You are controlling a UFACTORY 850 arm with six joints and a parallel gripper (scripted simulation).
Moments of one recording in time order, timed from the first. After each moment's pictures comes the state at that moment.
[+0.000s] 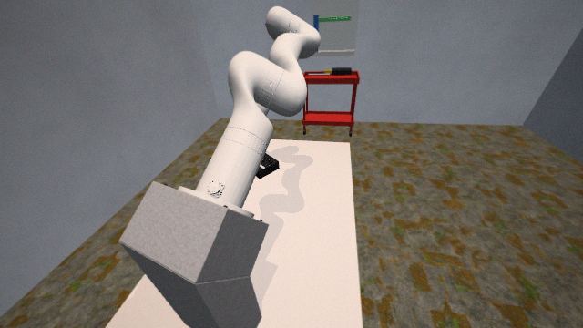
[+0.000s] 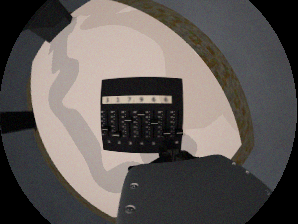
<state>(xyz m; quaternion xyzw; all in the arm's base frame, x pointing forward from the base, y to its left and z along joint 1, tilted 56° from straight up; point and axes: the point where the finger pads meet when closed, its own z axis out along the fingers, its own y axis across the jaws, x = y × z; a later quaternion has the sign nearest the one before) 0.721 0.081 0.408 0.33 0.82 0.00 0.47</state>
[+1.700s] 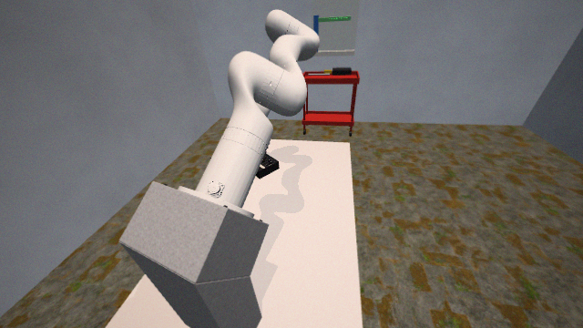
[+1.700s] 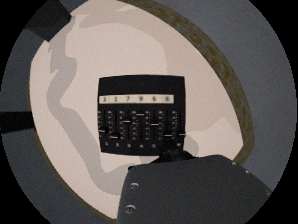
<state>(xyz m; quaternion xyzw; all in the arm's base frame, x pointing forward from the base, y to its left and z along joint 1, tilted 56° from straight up) 0.731 0.077 0.401 0.33 0.82 0.00 0.47</state>
